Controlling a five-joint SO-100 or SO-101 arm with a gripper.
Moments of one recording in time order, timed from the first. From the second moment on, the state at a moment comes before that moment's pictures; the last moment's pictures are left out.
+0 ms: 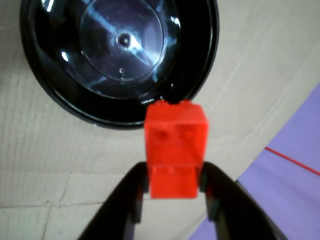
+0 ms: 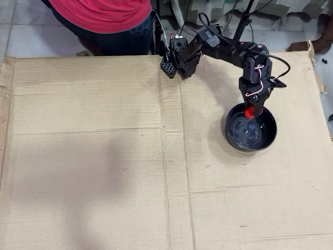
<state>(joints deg) -34.2 74.6 44.4 102.7 1.1</state>
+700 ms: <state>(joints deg) -34.5 76.1 44.4 102.7 1.0</state>
